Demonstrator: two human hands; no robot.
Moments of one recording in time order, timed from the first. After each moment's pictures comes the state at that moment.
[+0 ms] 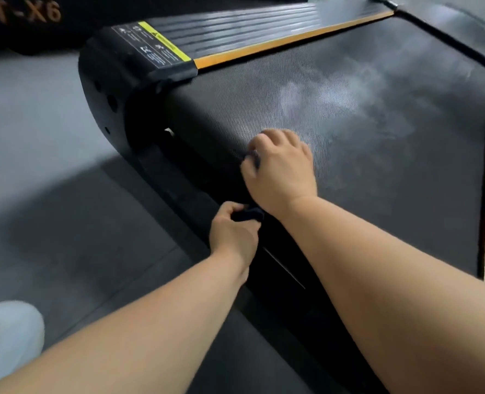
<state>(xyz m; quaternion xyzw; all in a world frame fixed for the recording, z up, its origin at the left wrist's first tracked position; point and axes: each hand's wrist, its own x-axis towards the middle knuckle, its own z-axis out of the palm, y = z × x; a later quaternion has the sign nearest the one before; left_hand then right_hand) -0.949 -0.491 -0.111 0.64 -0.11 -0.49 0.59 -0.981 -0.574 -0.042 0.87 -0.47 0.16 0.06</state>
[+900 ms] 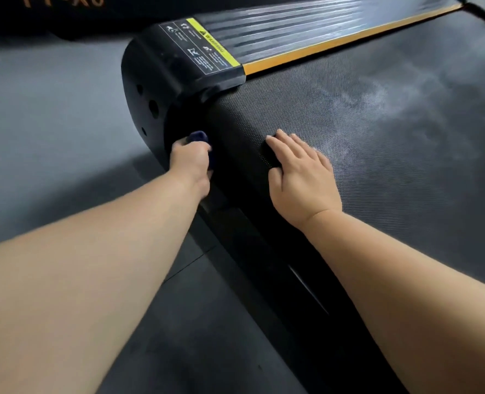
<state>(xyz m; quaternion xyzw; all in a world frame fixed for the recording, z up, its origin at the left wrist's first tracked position) -0.767 -0.592 -0.118 0.55 0.06 -0.45 0.70 -0.942 -0.603 -0.053 0.89 -0.44 0.09 -0.04</state>
